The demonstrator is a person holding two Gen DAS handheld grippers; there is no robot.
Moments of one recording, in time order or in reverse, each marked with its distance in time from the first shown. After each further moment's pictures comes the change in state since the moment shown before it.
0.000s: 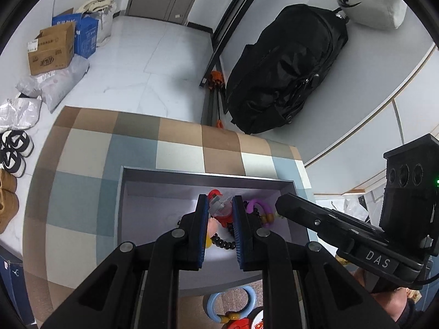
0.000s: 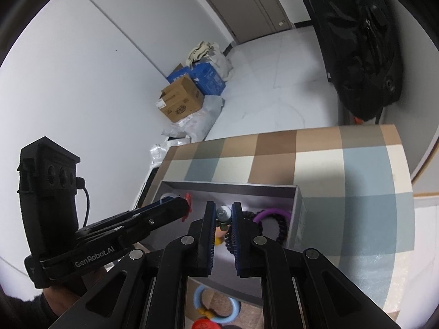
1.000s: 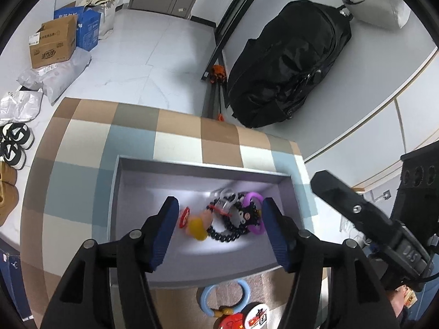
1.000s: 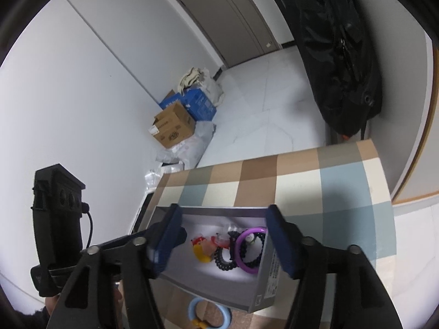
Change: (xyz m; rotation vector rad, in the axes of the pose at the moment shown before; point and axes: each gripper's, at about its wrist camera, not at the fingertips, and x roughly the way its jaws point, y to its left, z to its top) left arm 0.000 -0.005 -0.003 -0.016 0.032 0.017; right arm -0.030 -0.007 0.002 0.032 -0.147 -0.033
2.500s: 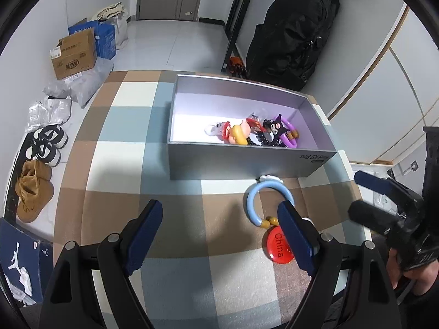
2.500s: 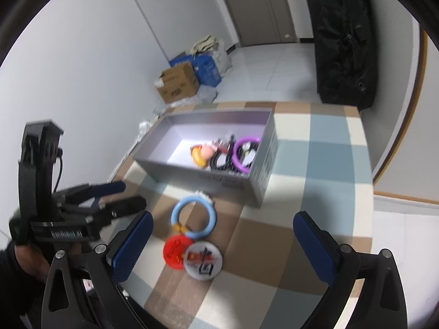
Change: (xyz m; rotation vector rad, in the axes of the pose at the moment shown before) left arm -0.036 0.014 -0.083 0.114 -0.008 0.167; right arm -0.039 0.015 -0.090 -0.235 0.144 -0.078
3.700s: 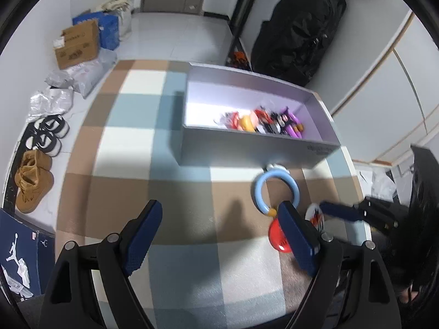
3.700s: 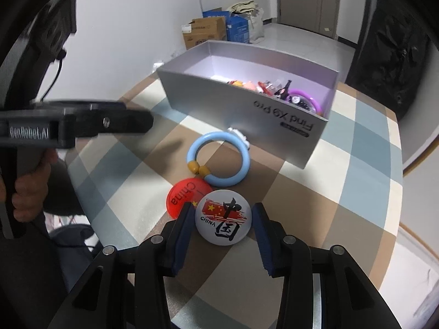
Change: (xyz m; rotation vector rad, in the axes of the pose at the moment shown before) left arm -0.003 0.012 -0.007 -0.023 0.053 -0.033; right arm 0.035 0.040 -0.037 -0.267 0.180 -0.047
